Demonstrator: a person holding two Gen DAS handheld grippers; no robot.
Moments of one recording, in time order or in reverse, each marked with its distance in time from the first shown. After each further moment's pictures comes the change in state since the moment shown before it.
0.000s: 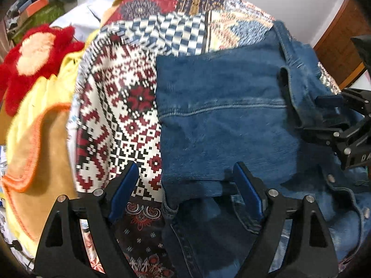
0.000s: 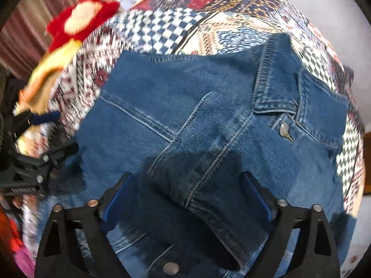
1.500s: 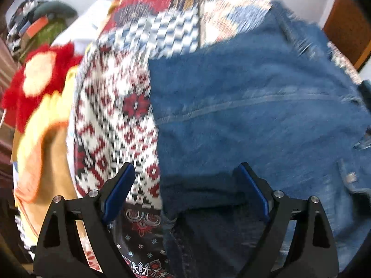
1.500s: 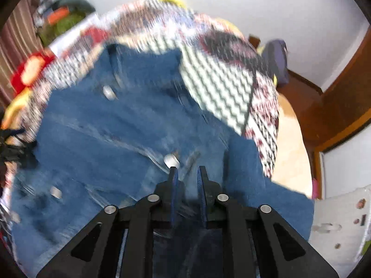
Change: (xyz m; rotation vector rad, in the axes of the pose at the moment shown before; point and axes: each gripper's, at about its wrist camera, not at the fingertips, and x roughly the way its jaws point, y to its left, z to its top) left arm 0.001 -0.046 0.015 0.104 -0.005 0.131; right arm -0.097 -0.179 -0.146 0.320 -0.205 -0.147
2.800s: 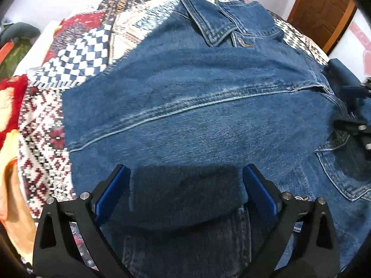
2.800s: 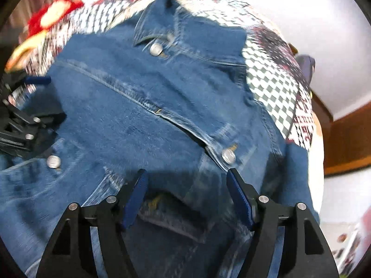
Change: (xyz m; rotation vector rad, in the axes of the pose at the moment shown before) left arm 0.008 -0.098 0.016 0.129 0.024 -0.116; right arm 0.037 0.067 -0.014 -0.236 0.139 -0.012
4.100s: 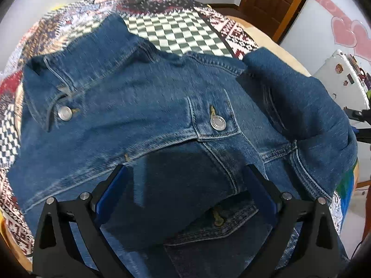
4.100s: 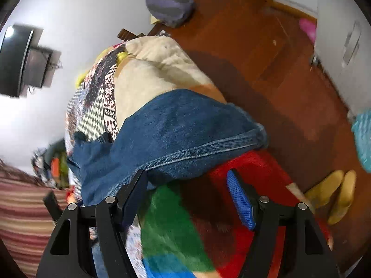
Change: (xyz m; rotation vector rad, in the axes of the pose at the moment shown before) left arm 0.021 -0.189 0.078 0.210 0.070 -0.159; right arm 0.003 -0.286 -0.282 1.261 -0.118 0.466
